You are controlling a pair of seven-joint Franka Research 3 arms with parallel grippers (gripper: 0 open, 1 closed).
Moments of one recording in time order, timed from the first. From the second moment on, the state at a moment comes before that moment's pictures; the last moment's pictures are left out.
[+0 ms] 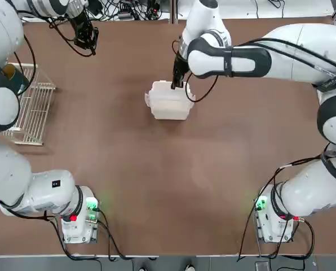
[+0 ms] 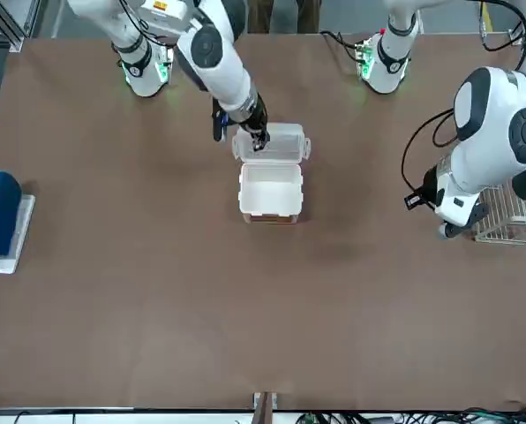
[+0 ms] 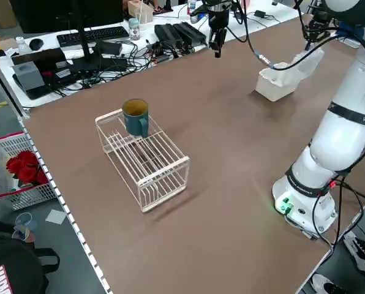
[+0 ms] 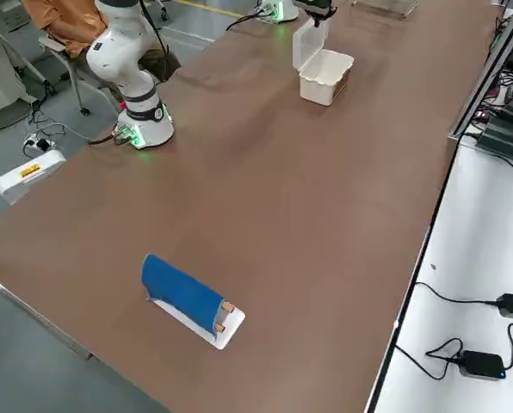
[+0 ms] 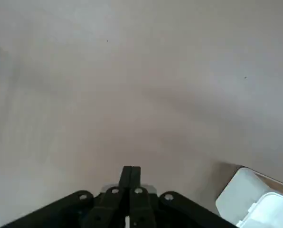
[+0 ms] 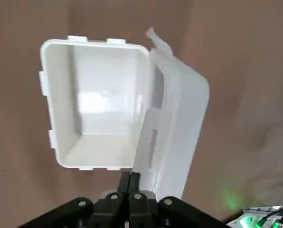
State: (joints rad) left arm 0.14 0.14 -0.31 -1.87 -0.08 1.90 -0.53; right arm 0.22 0.30 0.65 -1.84 0.16 2.28 2.26
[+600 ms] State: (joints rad) left arm 0.15 0.14 -0.31 -1.86 -0.08 1.88 -0.53; right arm 0.18 0.44 0.63 -1.73 0.13 2.30 2.23
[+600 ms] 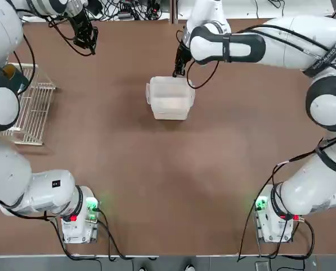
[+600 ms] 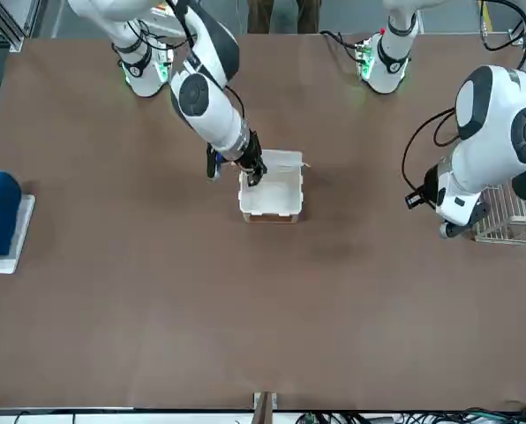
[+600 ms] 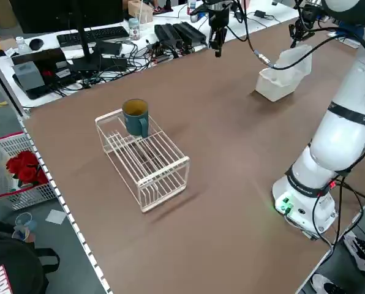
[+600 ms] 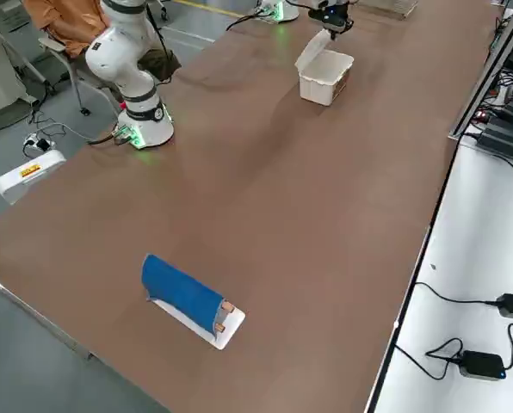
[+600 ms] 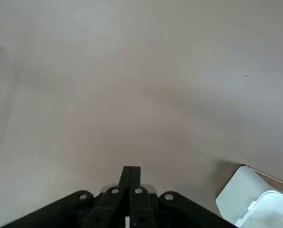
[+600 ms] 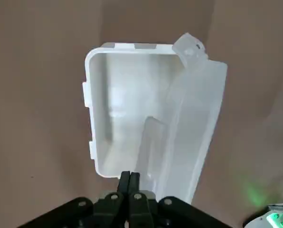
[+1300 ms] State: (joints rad) left arm 0.16 0.14 -0.31 -1.85 -0.11 1.89 -0.53; right arm 0.16 0.53 0.56 -1.57 0.11 2.24 2.19
